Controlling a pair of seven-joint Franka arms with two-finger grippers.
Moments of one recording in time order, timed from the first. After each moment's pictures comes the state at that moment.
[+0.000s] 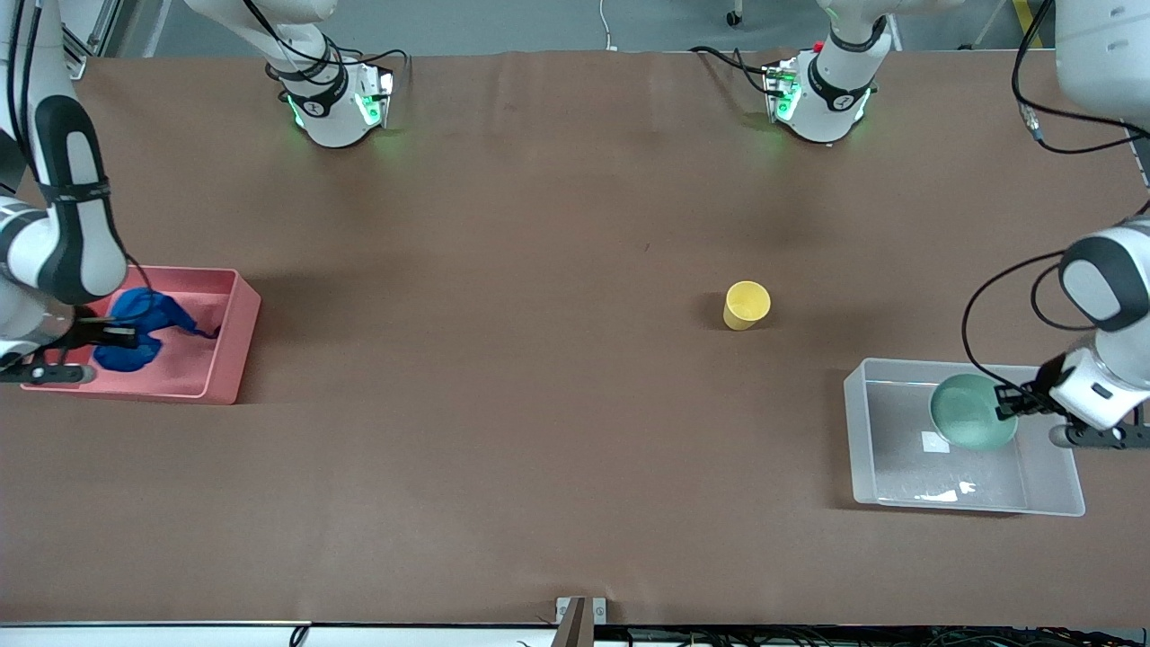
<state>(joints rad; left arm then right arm) -0.02 0.55 0.24 -1.61 -0.21 2.25 0.35 -0.07 0.43 -0.34 -1.98 0.05 2.29 -0.41</state>
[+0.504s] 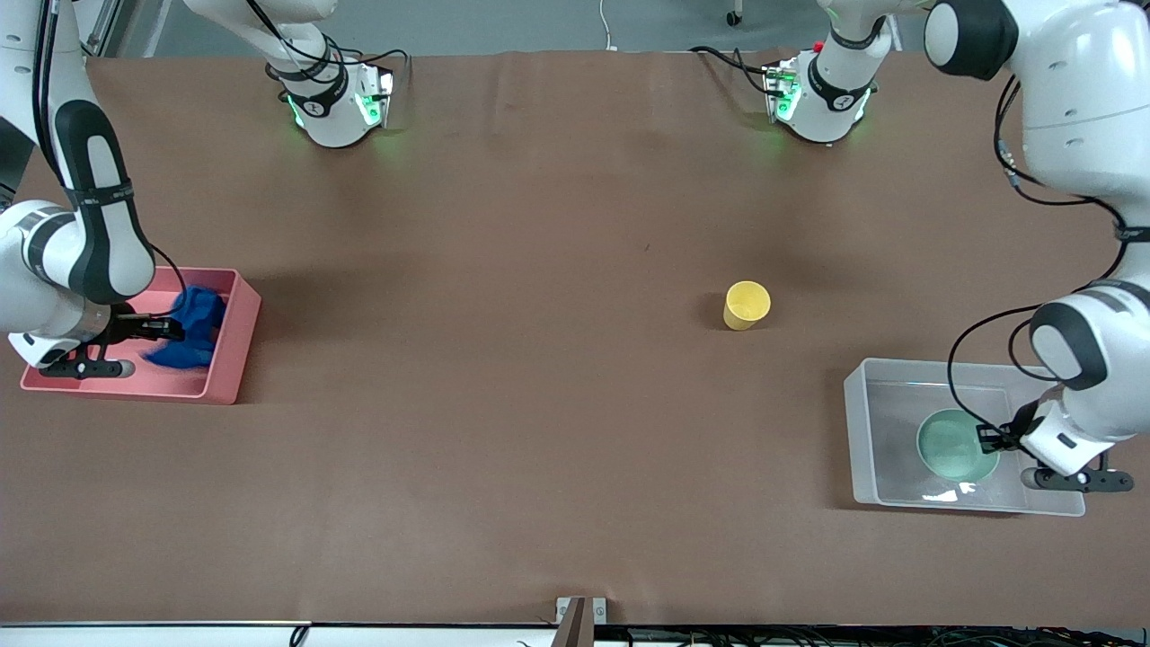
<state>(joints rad) -0.02 0.78 0.25 -1.45 -0.24 2.30 0.35 -0.04 0.40 -0.34 -1.99 0.08 2.26 -0.41</state>
